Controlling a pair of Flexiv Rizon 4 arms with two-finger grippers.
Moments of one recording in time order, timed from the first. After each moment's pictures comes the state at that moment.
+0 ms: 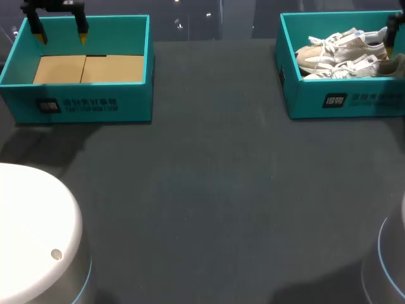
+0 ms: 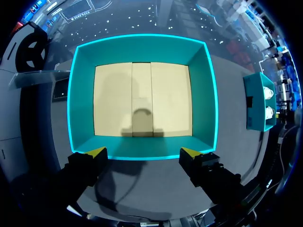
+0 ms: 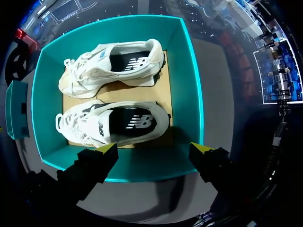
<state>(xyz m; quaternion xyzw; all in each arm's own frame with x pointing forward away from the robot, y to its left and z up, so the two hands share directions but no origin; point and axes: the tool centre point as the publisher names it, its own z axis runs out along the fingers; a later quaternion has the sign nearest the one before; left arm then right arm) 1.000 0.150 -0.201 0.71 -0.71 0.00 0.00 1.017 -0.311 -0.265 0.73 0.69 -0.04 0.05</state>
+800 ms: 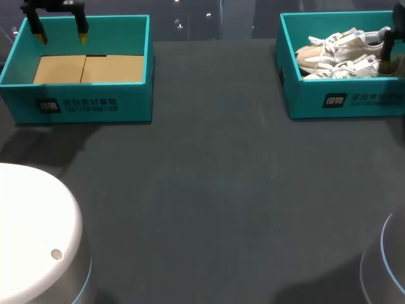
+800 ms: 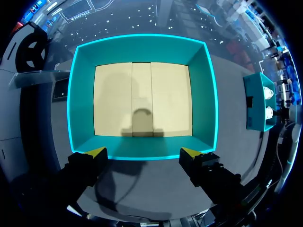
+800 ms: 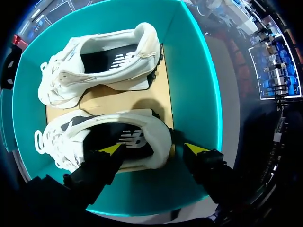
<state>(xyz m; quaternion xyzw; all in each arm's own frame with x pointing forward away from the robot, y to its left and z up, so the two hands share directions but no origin) 1.000 0.150 -0.201 0.71 -0.71 0.00 0.00 1.035 -0.322 -0.321 0.74 0.67 -0.05 0.06</state>
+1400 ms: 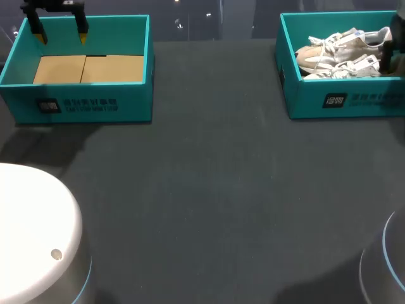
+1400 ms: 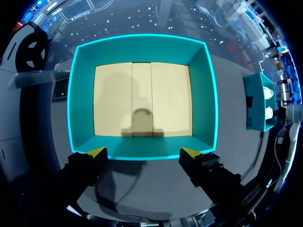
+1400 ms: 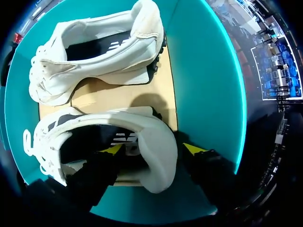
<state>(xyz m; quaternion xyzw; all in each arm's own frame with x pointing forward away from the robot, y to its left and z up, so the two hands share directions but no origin) 1.000 0.150 -0.201 0.71 -0.71 0.00 0.00 1.033 -0.328 -0.353 0.74 0.67 -0.05 0.05</state>
